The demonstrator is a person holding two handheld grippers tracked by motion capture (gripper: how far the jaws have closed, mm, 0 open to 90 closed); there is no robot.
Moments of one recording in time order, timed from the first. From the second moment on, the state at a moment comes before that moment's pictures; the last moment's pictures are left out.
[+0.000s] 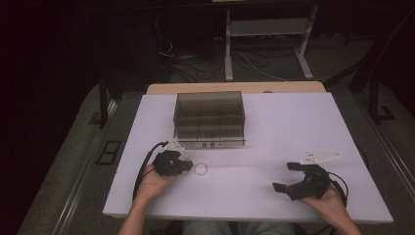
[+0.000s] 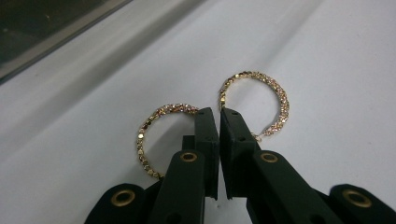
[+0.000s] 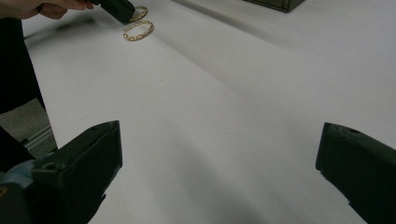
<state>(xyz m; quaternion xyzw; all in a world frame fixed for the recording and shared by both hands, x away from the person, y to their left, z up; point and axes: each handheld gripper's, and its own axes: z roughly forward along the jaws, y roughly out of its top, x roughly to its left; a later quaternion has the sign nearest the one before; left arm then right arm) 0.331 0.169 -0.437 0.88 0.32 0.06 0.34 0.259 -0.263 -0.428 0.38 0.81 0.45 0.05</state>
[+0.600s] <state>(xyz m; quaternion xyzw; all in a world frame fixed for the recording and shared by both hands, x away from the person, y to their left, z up) 0.320 0.168 -0.413 0.86 0.31 0.05 0.40 0.258 -0.263 -0.428 0.38 0.81 0.45 0.05</state>
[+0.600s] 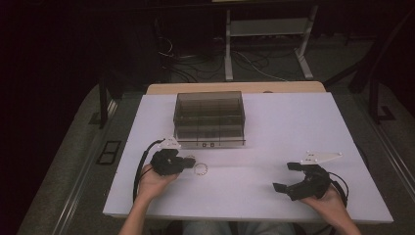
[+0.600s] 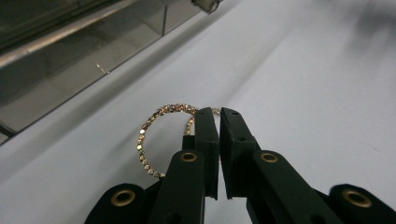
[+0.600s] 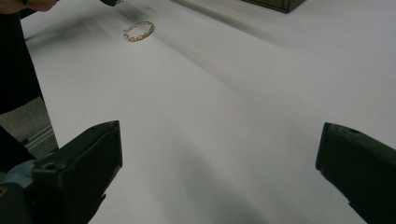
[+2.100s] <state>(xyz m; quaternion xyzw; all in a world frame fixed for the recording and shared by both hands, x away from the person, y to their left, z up) 0.315 0.134 -0.348 0.87 0.24 0.03 0.44 0.256 -0.275 -0.423 0.38 0.80 0.46 0.05</state>
